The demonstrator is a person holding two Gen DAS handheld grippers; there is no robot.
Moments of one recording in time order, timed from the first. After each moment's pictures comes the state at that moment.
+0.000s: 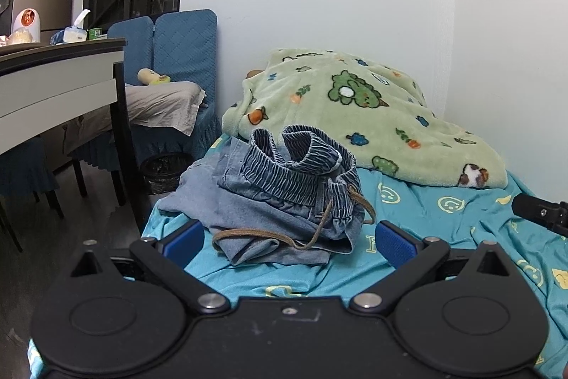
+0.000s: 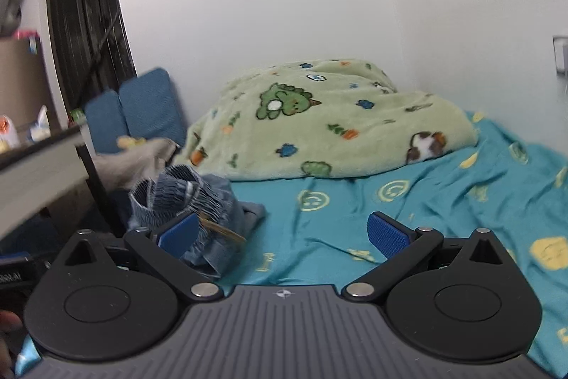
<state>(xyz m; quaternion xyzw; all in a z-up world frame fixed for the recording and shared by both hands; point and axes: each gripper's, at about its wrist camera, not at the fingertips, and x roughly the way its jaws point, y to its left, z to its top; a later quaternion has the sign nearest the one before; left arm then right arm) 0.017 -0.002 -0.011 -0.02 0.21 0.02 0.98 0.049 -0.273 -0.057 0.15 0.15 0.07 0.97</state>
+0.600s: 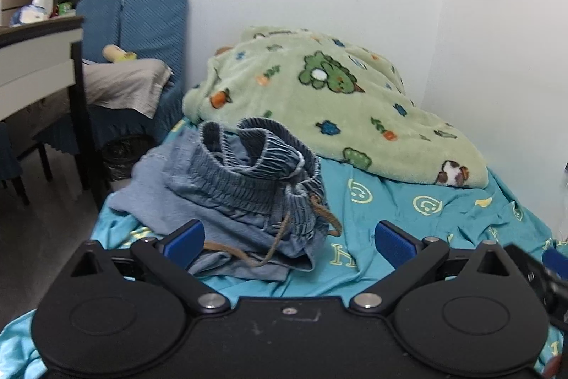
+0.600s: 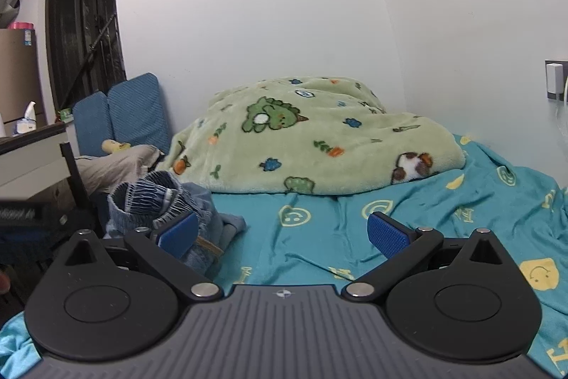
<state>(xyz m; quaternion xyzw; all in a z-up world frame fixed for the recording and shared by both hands) 0.094 -0.024 -0.007 -0.04 0.25 -0.03 0.97 0.057 -0.270 -0.068 0.11 0.13 0.04 0.98</state>
